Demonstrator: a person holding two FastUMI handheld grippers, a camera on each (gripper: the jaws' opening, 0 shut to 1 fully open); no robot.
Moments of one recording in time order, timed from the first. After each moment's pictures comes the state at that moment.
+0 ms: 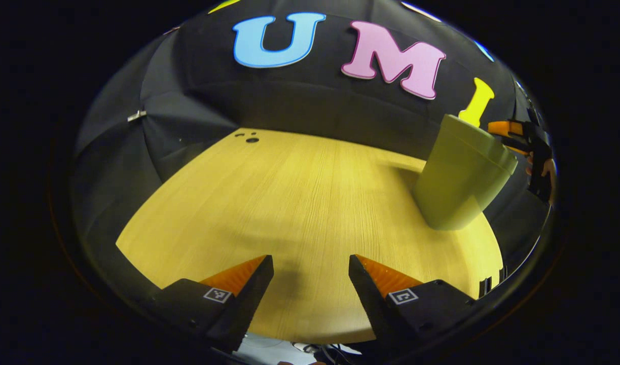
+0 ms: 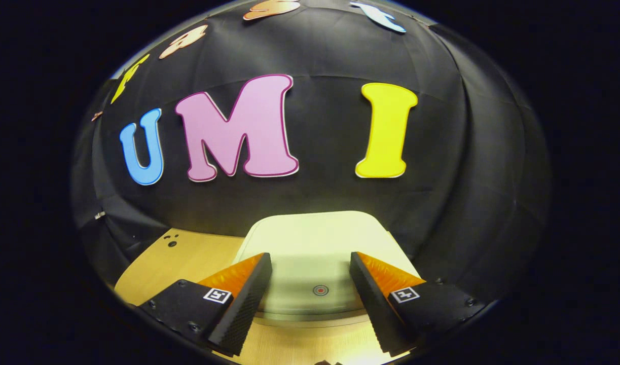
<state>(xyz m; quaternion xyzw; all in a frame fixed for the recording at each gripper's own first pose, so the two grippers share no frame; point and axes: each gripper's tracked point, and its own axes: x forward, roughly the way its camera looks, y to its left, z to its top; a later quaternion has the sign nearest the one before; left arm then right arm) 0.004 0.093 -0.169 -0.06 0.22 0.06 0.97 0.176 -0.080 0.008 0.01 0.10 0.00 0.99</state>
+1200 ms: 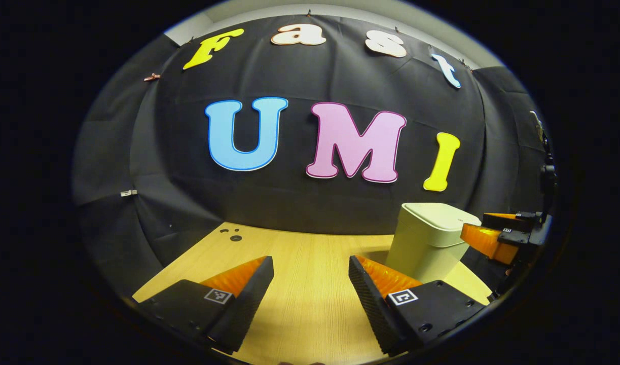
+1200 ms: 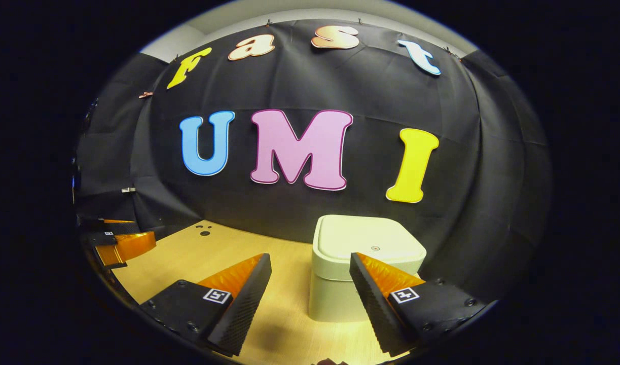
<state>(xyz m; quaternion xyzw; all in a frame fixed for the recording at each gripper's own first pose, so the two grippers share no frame) 0.011 0.049 -0.003 -0.02 0.02 0.03 1.00 0.036 0.018 0.013 -0.07 0.04 0.09 0.99</state>
